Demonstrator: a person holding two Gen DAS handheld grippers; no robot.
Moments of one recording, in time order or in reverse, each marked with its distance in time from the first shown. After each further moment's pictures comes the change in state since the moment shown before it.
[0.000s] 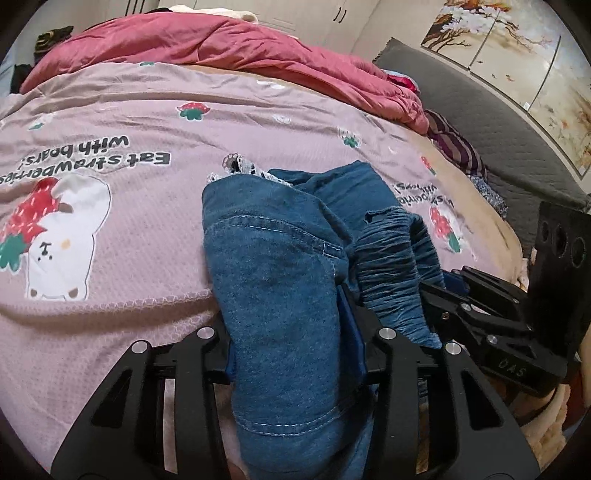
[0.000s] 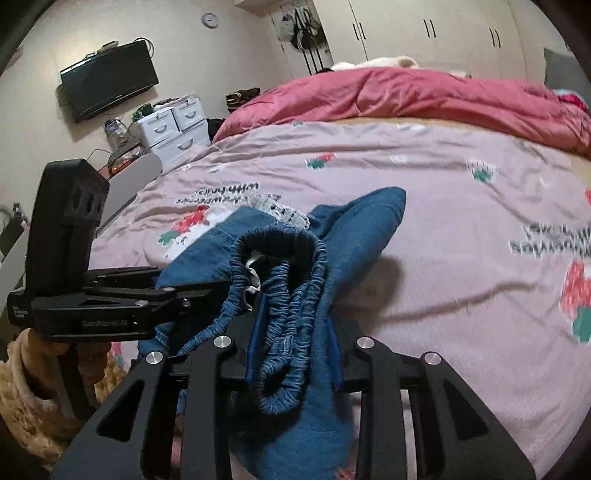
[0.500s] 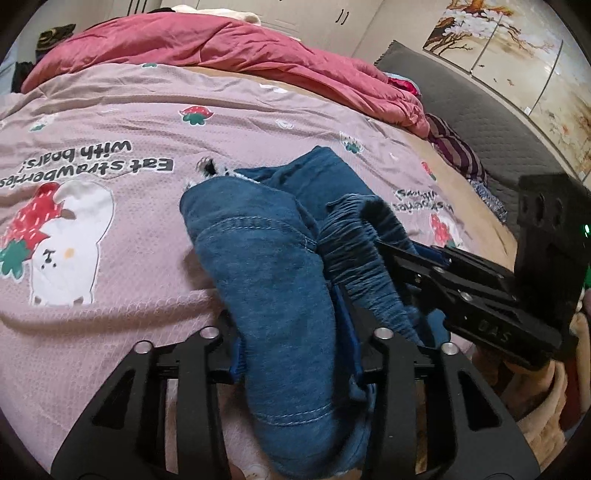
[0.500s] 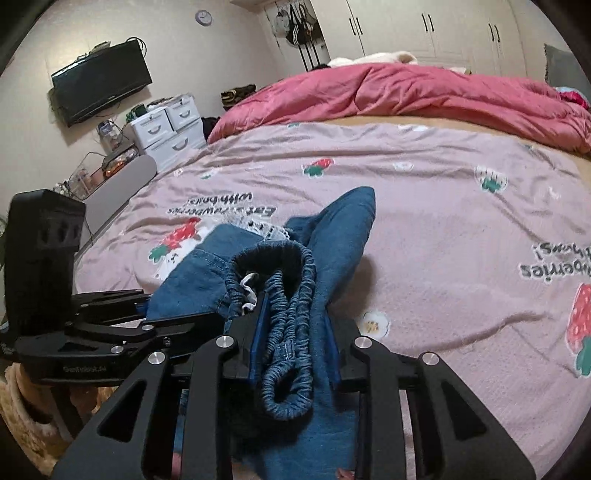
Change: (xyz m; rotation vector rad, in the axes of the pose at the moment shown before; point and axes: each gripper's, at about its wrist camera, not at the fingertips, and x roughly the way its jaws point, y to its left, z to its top) left arm -0.005 0.001 0.001 0.001 -0.002 0.000; right arm 0.025 -0.004 0.025 0.022 0.037 -0.005
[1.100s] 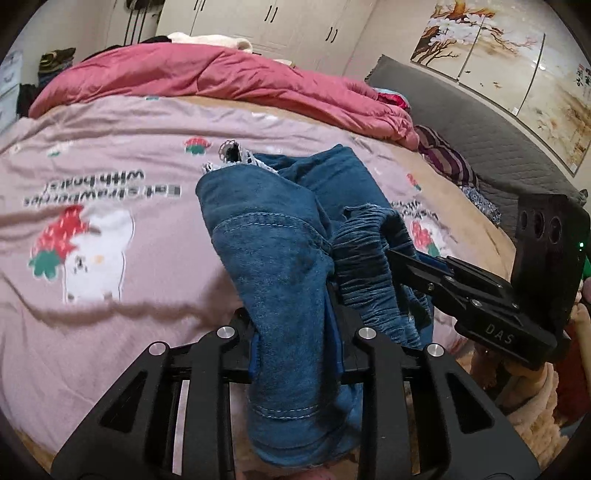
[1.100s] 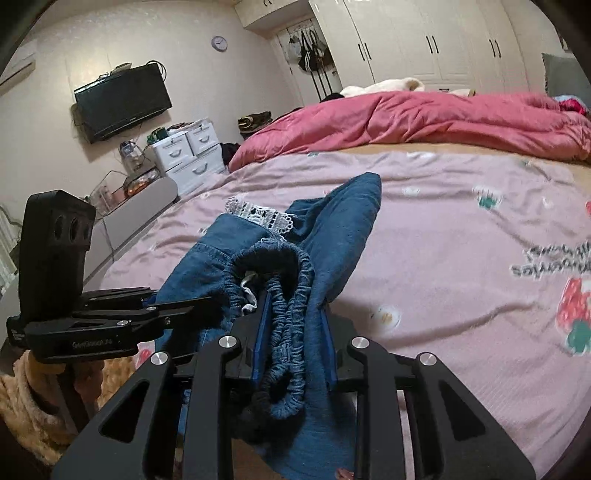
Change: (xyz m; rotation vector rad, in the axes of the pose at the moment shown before) left arm -0.048 -0.021 0.000 0.039 -0.089 0.014; right arm -0.055 0.016 -0.009 -0.012 -0.131 0.050
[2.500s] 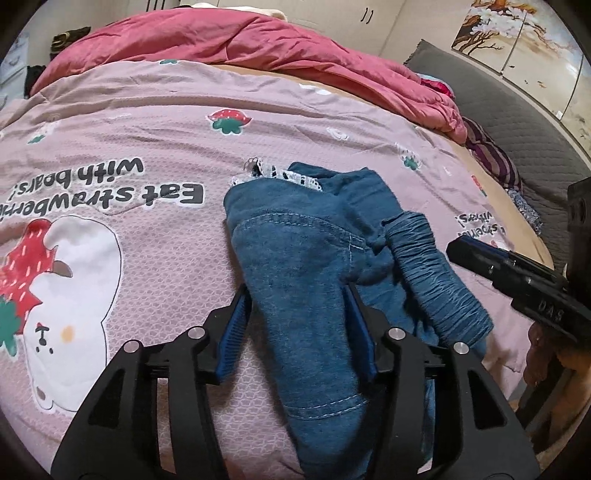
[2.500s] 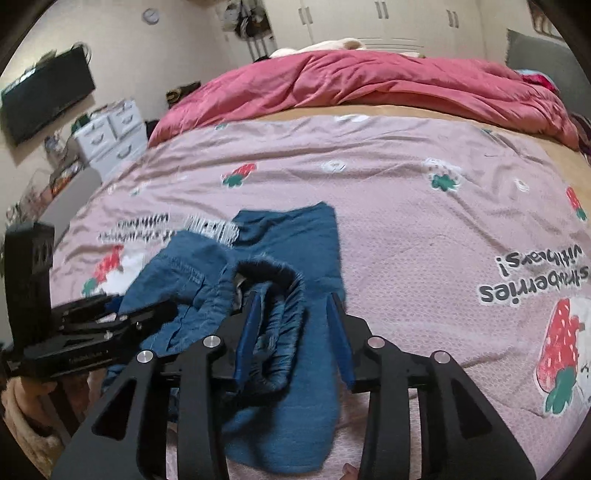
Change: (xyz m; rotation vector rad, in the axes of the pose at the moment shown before) left arm 0.108 0.067 0.035 -0.055 0.088 0.103; right arm 0.091 -0.076 0.031 0.077 0.180 -0.231
